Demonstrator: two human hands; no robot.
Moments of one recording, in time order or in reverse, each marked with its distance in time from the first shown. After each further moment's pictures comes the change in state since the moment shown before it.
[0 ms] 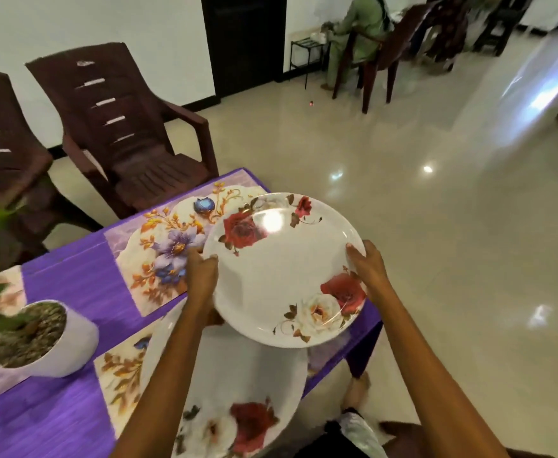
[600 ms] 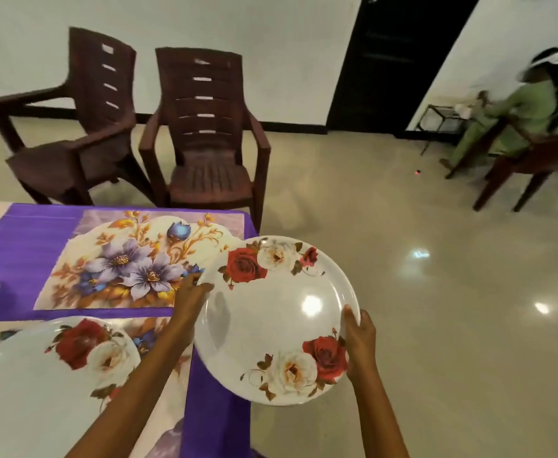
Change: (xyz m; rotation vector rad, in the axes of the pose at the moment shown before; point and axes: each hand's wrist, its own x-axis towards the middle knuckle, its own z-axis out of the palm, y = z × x) left_hand 0.054 0.060 0.214 -0.274 0.348 -0.198; right_hand 0.264 -0.052 -0.073 0.030 -0.342 0.000
